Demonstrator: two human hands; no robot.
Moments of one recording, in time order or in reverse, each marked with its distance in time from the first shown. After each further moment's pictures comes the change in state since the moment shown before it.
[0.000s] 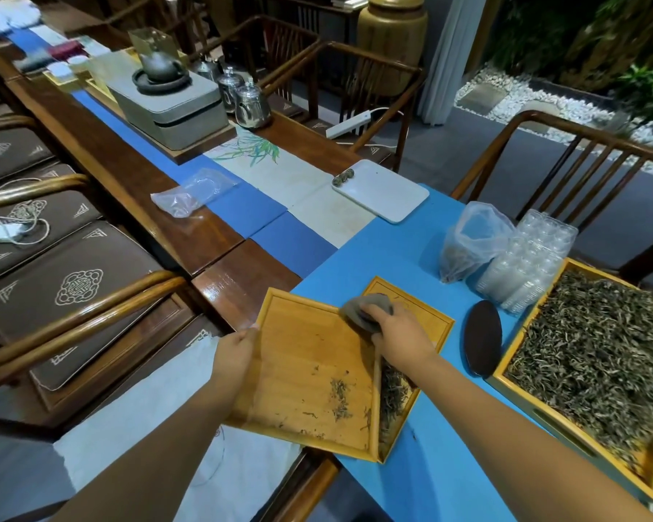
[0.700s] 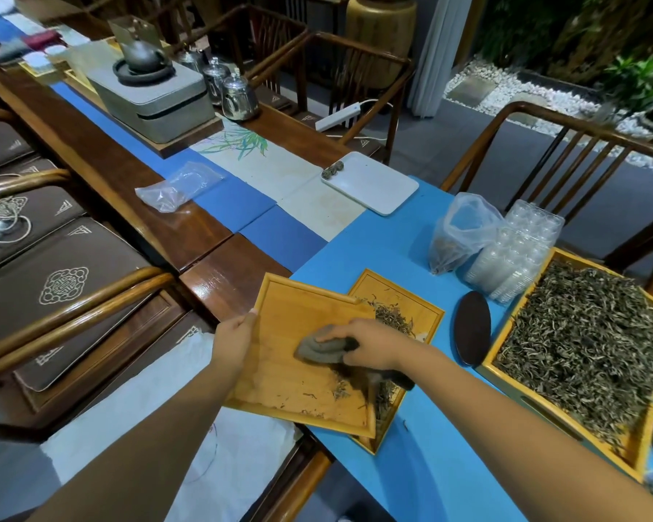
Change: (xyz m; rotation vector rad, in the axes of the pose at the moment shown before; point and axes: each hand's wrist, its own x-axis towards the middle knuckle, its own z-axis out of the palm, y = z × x) left_hand 0.010 0.007 0.013 -0.073 0.002 0.053; right_hand -0.010 -0.023 -0.017 0.160 -0.399 -0.319
